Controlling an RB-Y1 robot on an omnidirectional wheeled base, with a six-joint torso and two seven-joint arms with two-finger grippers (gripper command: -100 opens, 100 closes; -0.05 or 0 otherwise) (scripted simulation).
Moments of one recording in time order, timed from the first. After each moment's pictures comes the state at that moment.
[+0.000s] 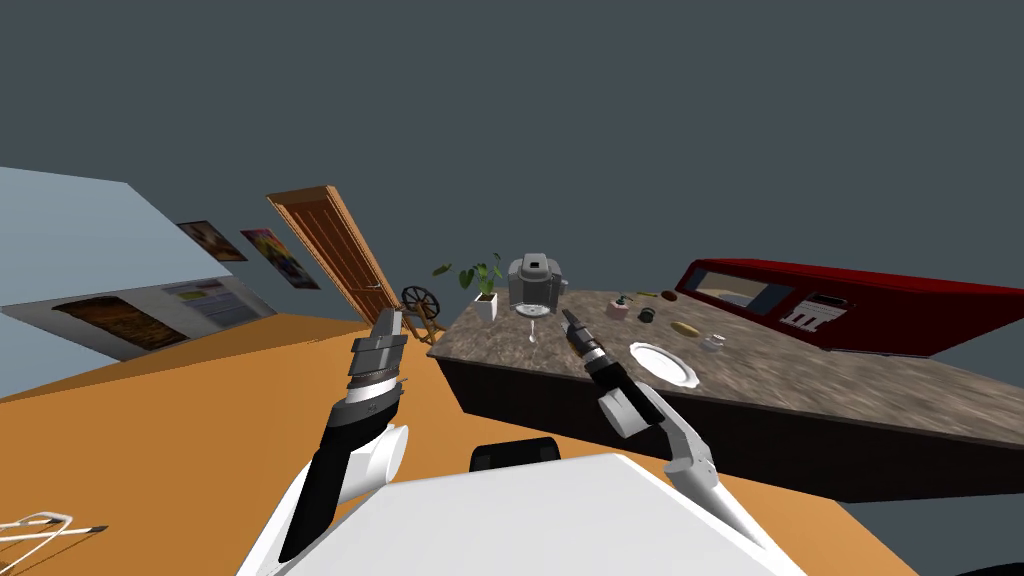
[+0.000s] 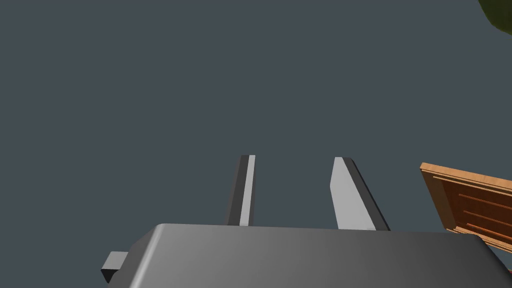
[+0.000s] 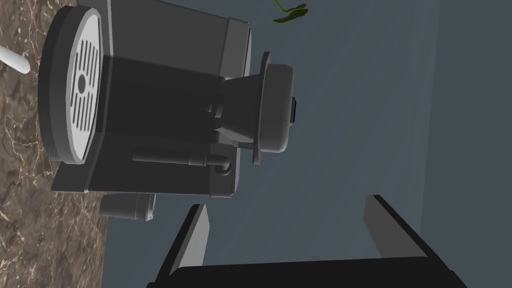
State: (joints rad) left arm 0.48 0.05 0.07 -2.35 -0.09 -0.47 -0.13; right arm 0.34 -0.44 0.09 -2.10 -0.11 -0.12 -0.01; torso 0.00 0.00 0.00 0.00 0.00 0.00
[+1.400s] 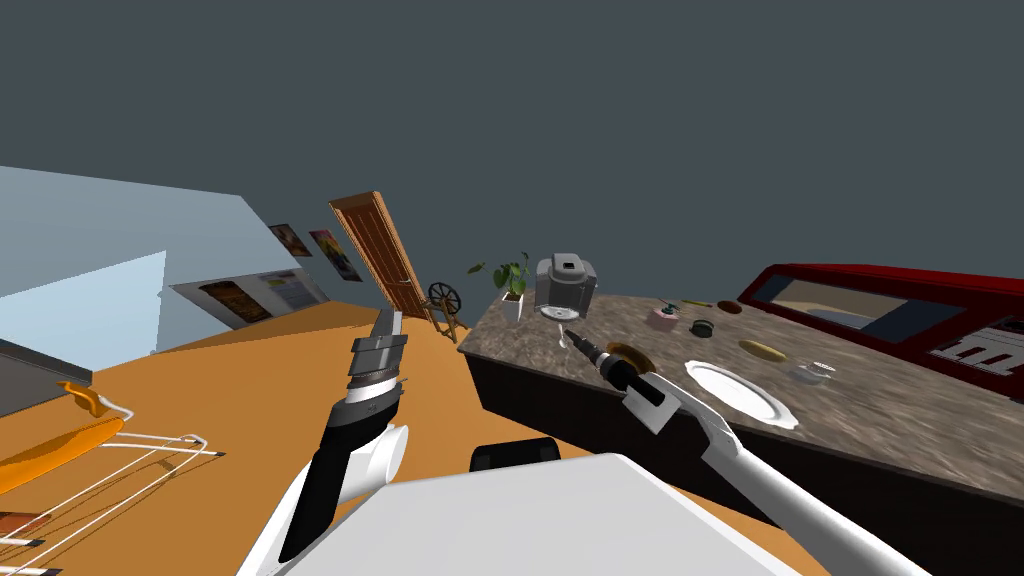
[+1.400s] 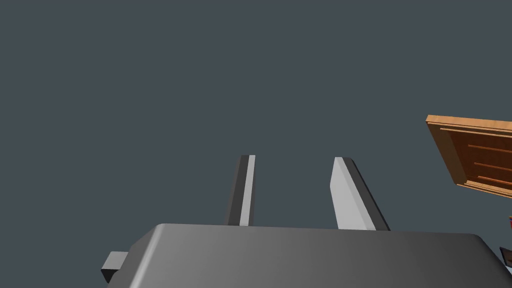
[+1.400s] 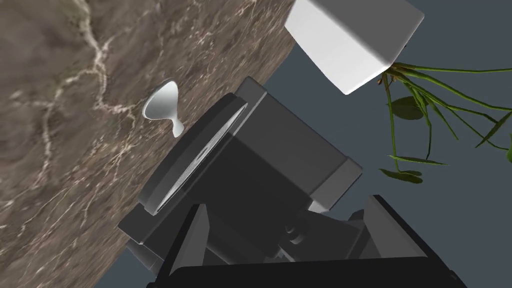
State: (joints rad) left arm 0.48 0.05 0.07 -2.35 -0.09 -0.47 -0.13; right arm 0.29 -0.83 0.18 -1.90 -0.11 0.08 0.09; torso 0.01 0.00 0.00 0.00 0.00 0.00
